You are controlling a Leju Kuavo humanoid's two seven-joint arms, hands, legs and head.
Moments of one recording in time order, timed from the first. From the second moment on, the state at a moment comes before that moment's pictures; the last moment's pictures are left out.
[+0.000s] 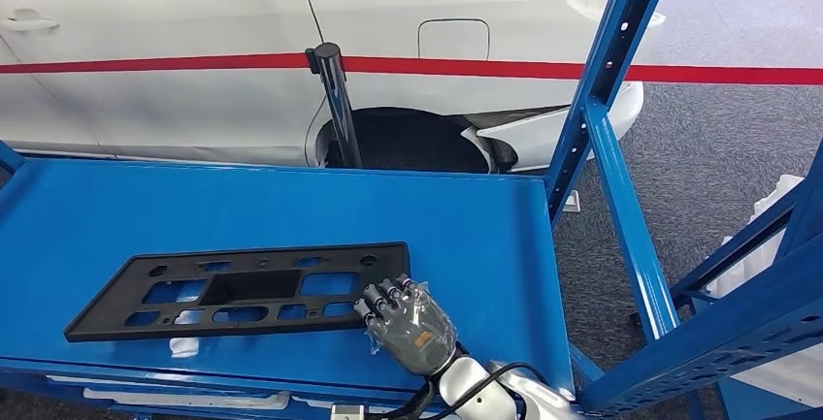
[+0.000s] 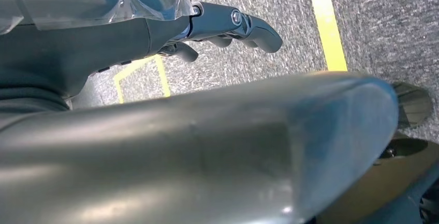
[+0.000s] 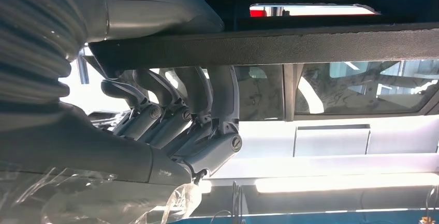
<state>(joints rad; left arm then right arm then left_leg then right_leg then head) -0.10 0.08 -0.96 -0.23 0.54 0.19 0.26 -0.66 -0.02 1.21 -1.48 1.57 -0.37 0.27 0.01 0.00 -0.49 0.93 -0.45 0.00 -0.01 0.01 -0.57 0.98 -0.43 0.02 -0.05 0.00</state>
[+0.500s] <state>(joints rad) -0.10 0.08 -0.96 -0.23 0.56 0.19 0.23 -0.68 -0.06 1.20 -1.45 1.57 -0.31 0.53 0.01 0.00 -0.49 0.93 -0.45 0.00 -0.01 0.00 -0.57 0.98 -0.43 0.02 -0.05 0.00</state>
